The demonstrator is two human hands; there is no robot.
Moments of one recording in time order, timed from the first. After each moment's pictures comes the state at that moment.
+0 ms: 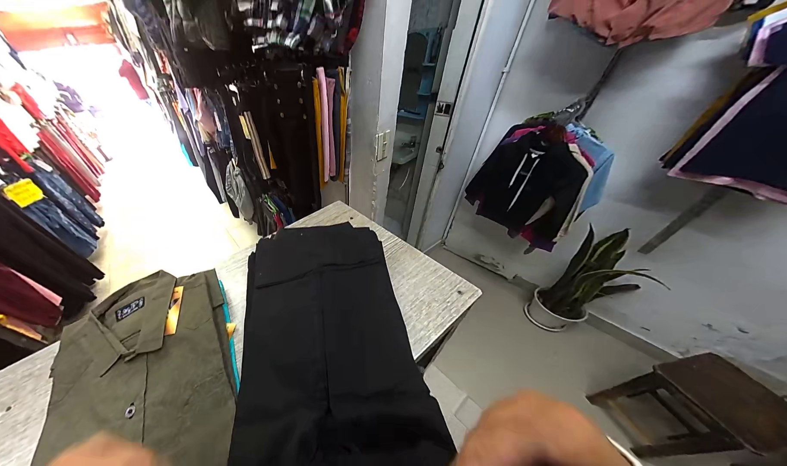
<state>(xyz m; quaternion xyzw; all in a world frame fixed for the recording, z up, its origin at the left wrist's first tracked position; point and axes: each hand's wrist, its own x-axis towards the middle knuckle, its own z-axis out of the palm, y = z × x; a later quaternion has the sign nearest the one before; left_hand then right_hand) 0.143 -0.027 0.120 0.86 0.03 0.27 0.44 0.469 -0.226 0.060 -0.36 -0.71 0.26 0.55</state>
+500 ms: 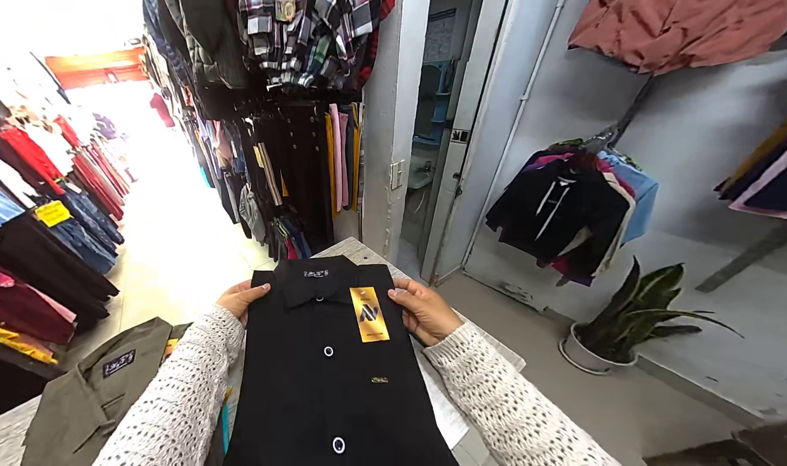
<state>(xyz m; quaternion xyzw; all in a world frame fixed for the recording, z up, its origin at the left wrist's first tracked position) 0.332 0.186 0.051 0.53 0.43 0.31 0.67 0.583 -0.015 0.009 -0.51 -0.23 0.45 0.70</state>
